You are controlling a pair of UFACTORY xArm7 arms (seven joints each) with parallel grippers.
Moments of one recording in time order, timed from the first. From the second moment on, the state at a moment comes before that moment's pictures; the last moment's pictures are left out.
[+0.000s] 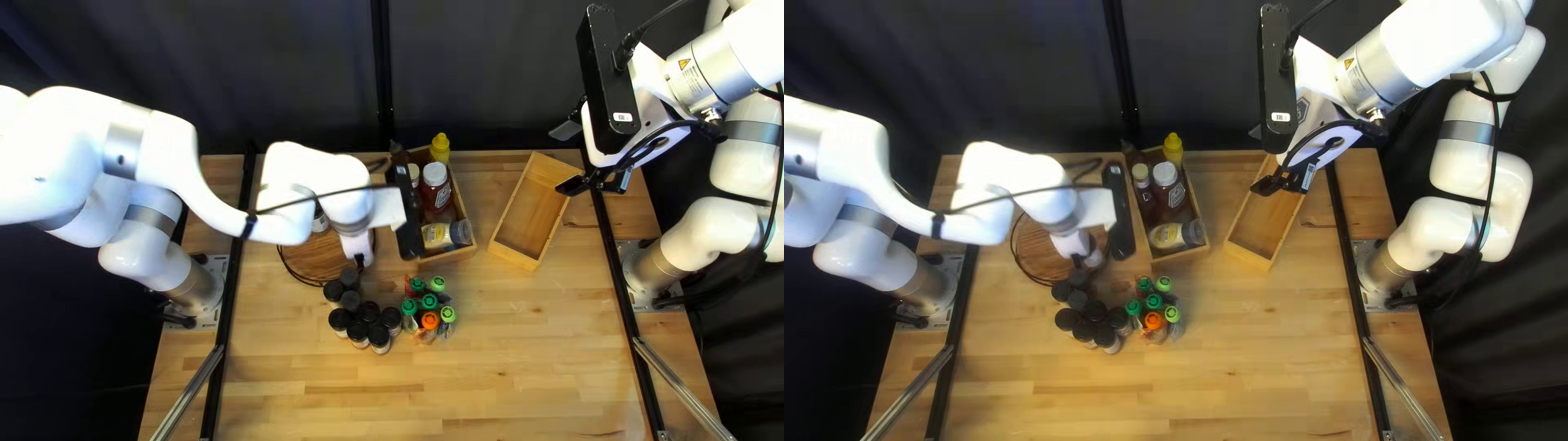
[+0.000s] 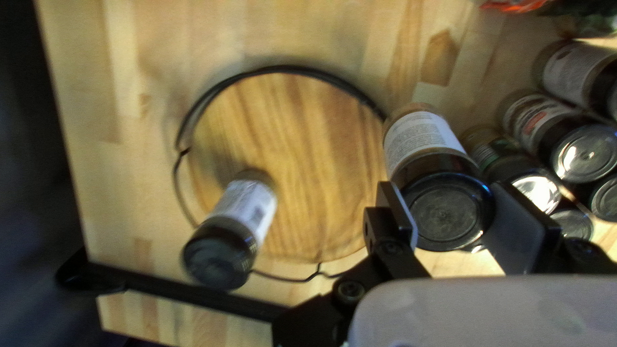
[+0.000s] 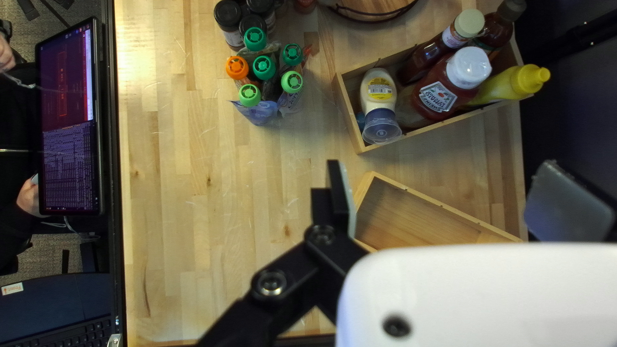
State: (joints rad) left arm -0.13 -0.26 0.15 0.86 0.22 1.13 -0.26; right arm 1.31 -0.96 -0.50 1.16 -0.87 1.65 0.74
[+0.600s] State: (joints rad) left arm -0.03 -0.26 0.26 0.71 0.30 0.98 -0.27; right arm 1.31 -0.96 -0.50 1.16 -0.87 1.65 0.74
